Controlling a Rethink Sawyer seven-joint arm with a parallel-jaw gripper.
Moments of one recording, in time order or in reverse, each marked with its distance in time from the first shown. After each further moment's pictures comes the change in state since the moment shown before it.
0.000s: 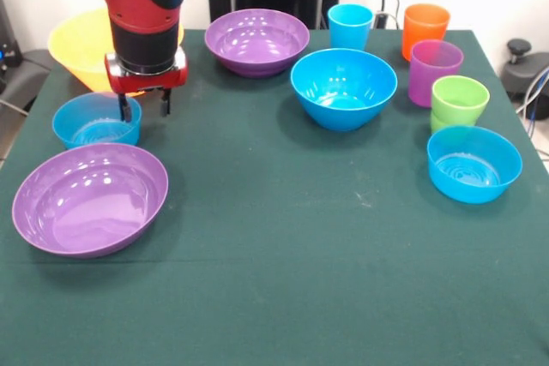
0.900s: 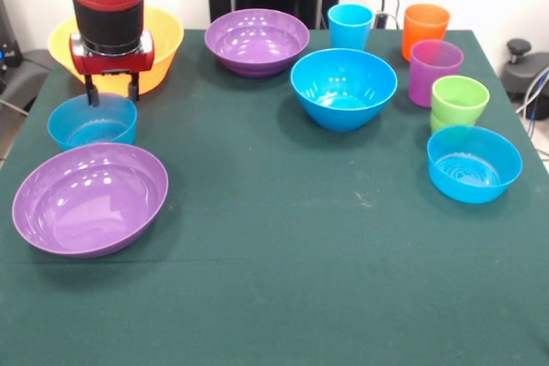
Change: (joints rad) arm -0.079 -0.052 0.009 0.029 0.000 -0.012 0.000
